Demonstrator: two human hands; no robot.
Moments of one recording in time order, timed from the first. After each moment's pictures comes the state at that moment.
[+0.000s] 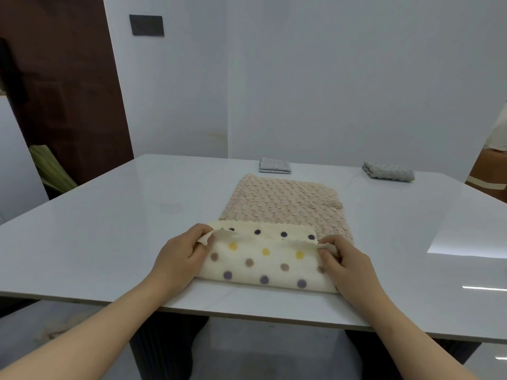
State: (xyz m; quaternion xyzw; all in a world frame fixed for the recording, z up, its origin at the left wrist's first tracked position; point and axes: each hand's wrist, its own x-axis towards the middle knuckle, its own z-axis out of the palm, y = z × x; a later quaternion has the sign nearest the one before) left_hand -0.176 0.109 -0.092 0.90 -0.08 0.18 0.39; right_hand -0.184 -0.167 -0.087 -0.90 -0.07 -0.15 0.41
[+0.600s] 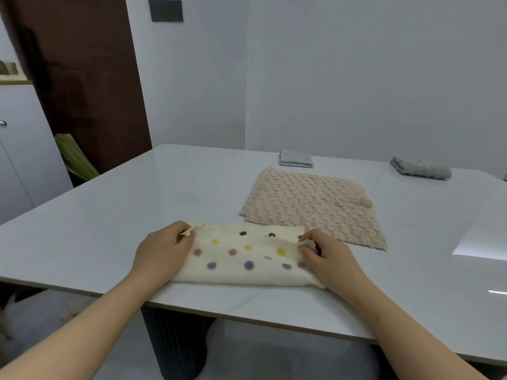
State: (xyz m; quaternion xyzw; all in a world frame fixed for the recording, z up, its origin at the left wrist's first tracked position) left_hand -0.168 0.157 -0.094 0.93 0.10 0.18 0.29; right_hand -0.149 -0.113 -0.088 -0.92 -0.13 -0.07 0.37
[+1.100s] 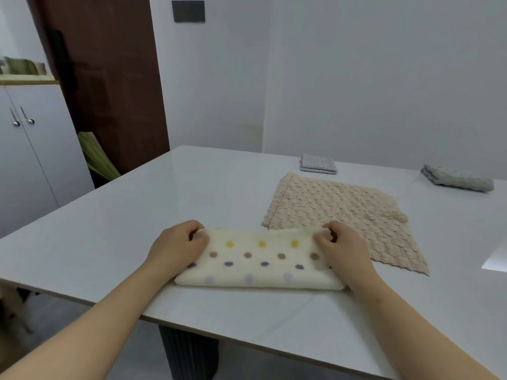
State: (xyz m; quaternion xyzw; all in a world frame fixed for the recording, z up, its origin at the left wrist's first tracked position) left_hand -0.141 0.185 -0.086 0.92 0.11 0.12 0.35; right_hand -0.099 -0.078 -0.085 -0.90 -0.04 -0.12 0.42
